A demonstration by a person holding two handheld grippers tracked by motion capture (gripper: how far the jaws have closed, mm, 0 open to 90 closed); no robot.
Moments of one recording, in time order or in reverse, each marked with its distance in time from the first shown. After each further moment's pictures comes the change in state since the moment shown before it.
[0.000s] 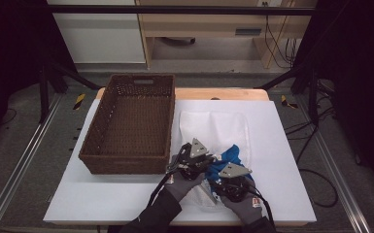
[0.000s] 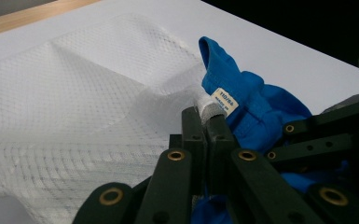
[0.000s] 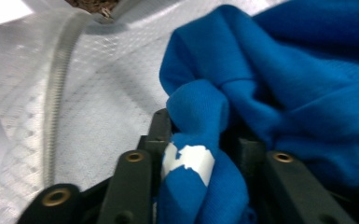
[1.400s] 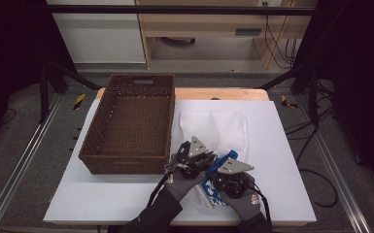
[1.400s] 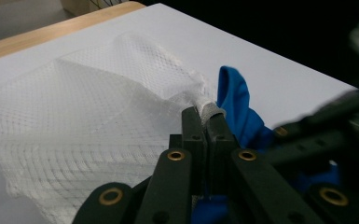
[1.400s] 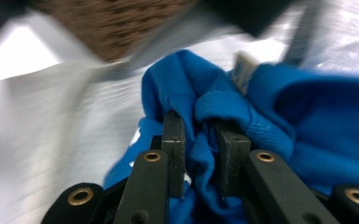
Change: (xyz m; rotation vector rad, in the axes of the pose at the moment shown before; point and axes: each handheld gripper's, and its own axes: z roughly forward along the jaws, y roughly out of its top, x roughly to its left) left arm -0.008 0.010 -0.014 -0.052 0.003 0.022; right arm -0.001 0.021 -0.008 -0.072 -0.008 0.003
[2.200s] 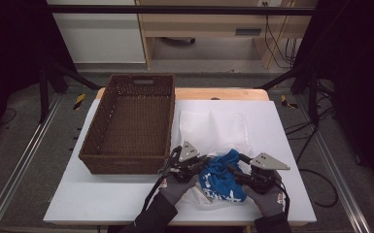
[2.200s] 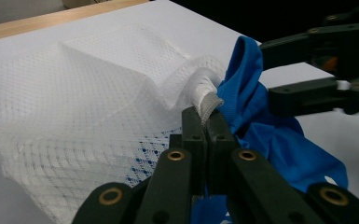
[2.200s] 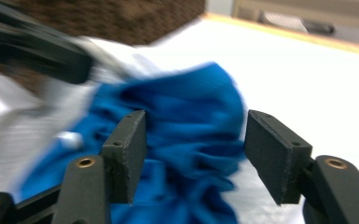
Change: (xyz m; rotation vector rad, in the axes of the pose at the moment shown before) left arm 0.012 -0.023 -0.002 -0.020 -0.006 -0.049; right arm -0.052 -0.017 -0.044 -0.164 -0.123 0.113
